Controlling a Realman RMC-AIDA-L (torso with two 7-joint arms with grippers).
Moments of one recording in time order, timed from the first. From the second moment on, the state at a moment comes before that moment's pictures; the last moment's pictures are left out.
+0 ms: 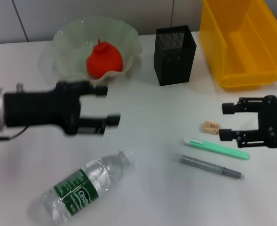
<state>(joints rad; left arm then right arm) -0.48 -1.99 1.17 0.86 1.65 1.56 -1.50 0.41 2.08 -0.51 -0.99 -2.12 -1.90 1.46</state>
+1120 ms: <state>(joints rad) -0.37 -1.98 1.07 0.82 1.69 1.64 -1.41 0.65 2.08 -0.91 -1.24 -2.91 -1.73 2.37</state>
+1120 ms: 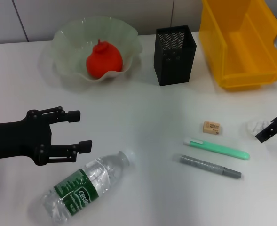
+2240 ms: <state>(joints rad) -0.38 -2.02 1.07 0.82 1.73 1.63 -1.40 0.65 2.08 -0.92 -1.10 -2.91 -1.56 2.37</state>
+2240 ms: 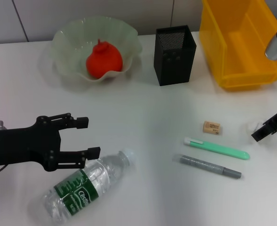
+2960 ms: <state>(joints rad) -0.38 -2.03 1.07 0.80 1.74 1.63 -1.38 0.59 2.08 -0.92 -1.53 -2.81 -1.73 2.38</state>
